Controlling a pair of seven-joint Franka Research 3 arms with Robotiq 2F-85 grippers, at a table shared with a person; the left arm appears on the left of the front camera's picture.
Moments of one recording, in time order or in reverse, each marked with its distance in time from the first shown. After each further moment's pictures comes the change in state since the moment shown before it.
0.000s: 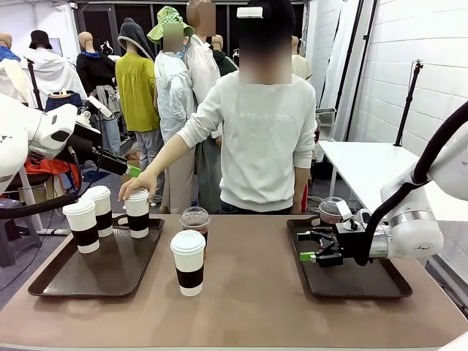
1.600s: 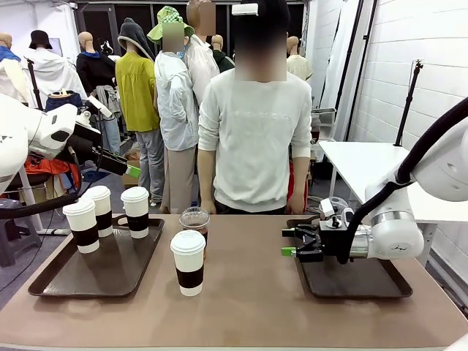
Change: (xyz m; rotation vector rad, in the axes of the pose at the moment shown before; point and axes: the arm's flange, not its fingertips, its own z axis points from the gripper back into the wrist) left arm 0.000 0.000 0.000 0.000 0.000 0.000; right arm 0.007 -0.001 -0.047 -0.052 -0.042 -0.022
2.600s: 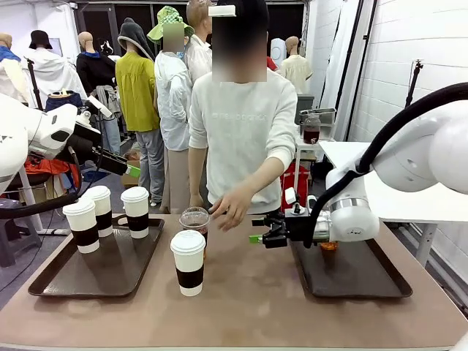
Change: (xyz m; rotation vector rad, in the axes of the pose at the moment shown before) left arm 0.000 0.000 0.000 0.000 0.000 0.000; right arm 0.024 -0.040 -0.088 0.032 0.037 0.009
